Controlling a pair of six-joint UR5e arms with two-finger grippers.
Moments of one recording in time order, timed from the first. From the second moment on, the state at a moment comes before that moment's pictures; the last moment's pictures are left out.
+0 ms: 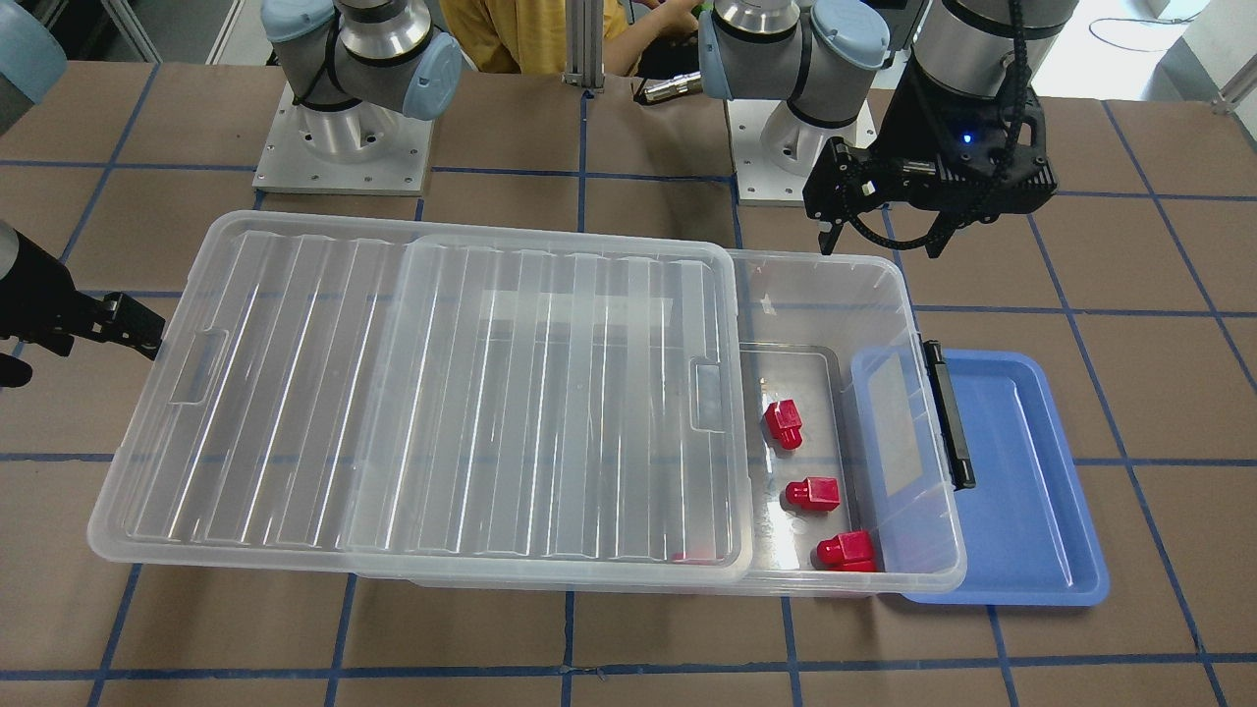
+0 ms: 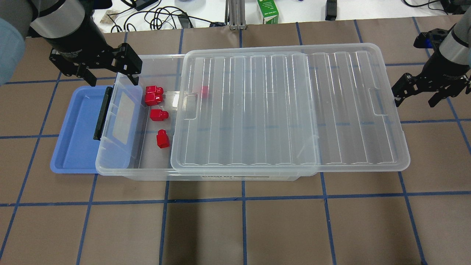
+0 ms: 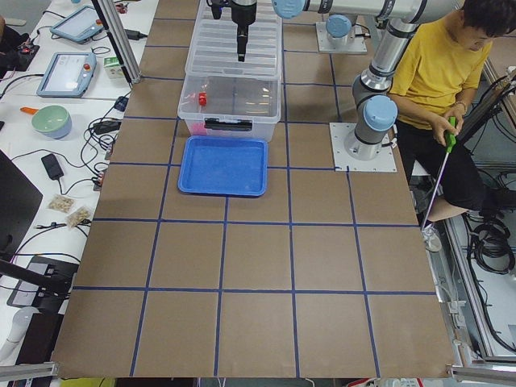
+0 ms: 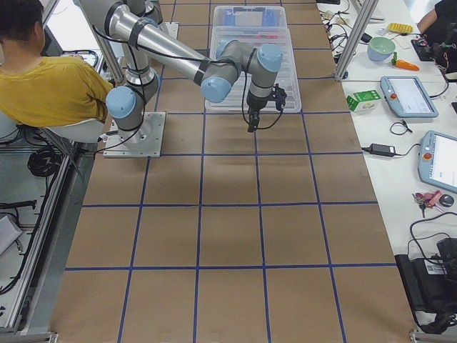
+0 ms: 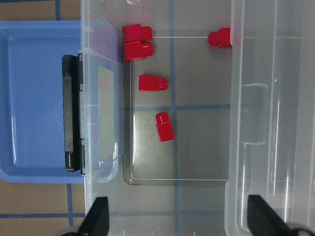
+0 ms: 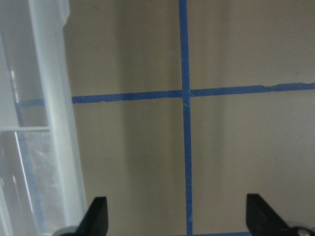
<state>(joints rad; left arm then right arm) -1.55 -1.55 -1.54 -1.56 1.58 0.04 1.17 -1.42 1.74 -1.79 -1.60 -0.35</state>
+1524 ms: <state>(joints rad) -1.55 -1.55 -1.54 -1.56 1.58 0.05 1.46 -1.39 1.74 -1.80 -1.56 -0.02</state>
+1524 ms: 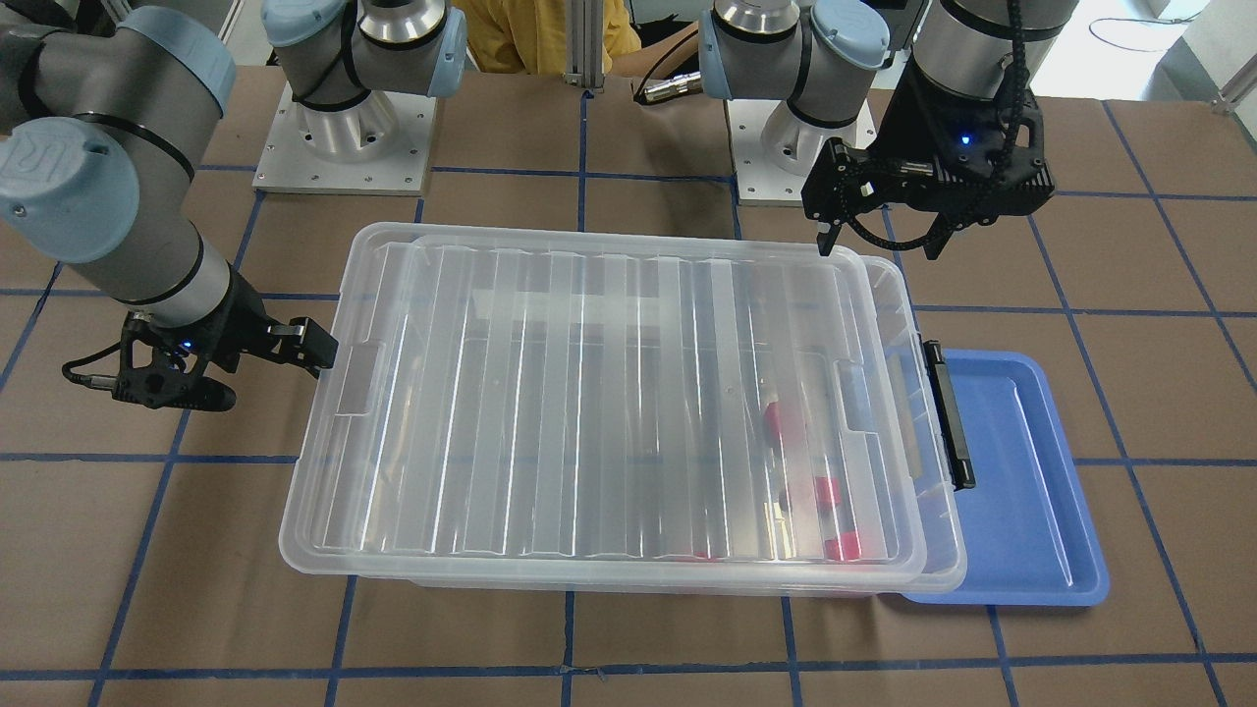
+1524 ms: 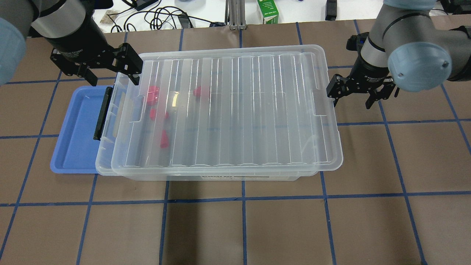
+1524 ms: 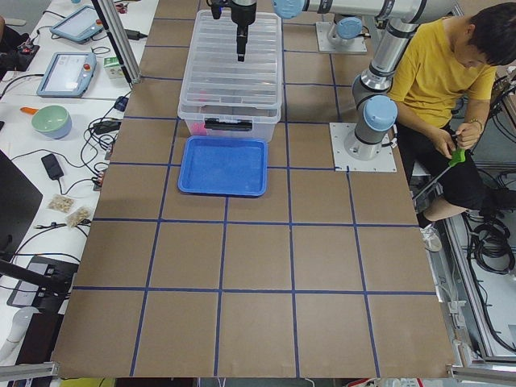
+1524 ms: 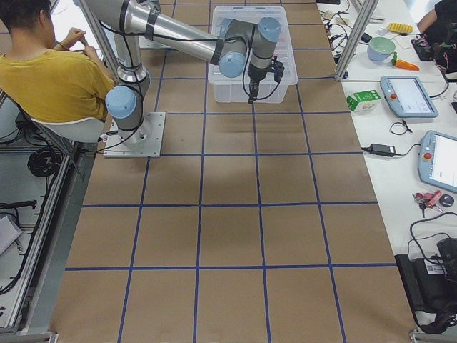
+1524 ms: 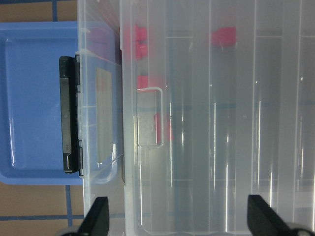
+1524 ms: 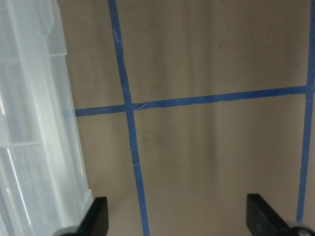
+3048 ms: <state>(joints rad) -1.55 -1.55 -1.54 -1.56 1.58 0.05 1.50 -1.41 1.63 -1.74 -1.55 -0.01</state>
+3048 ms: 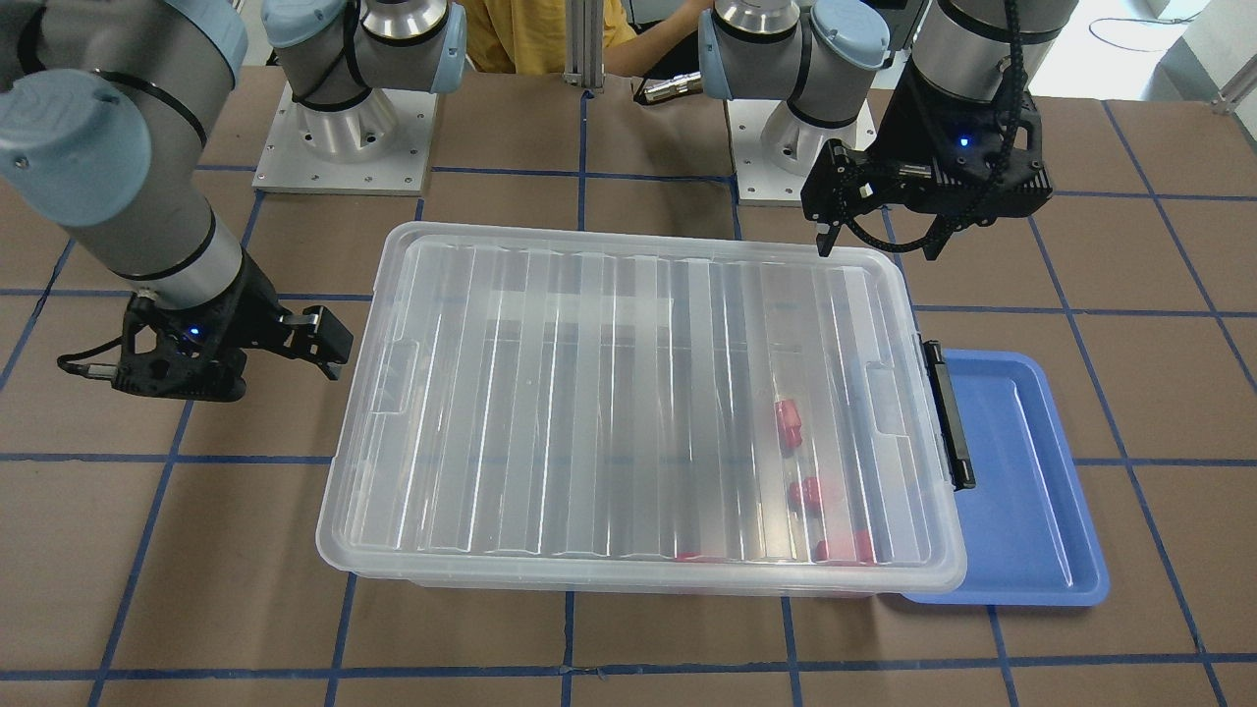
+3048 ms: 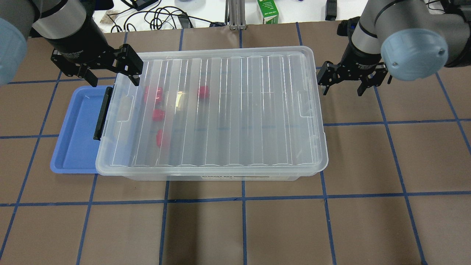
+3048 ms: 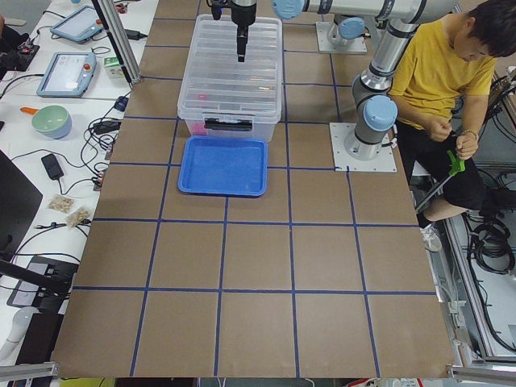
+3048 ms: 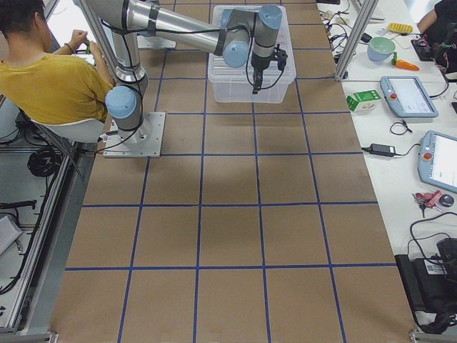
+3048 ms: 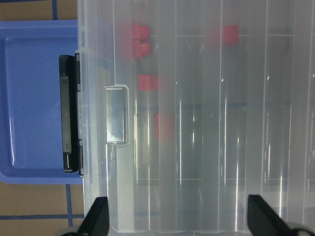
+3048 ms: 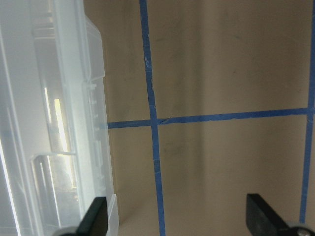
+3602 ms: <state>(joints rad) -1.55 -1.55 -1.54 -1.56 1.58 0.05 1.49 -1.51 1.47 -1.45 -1.56 -0.01</state>
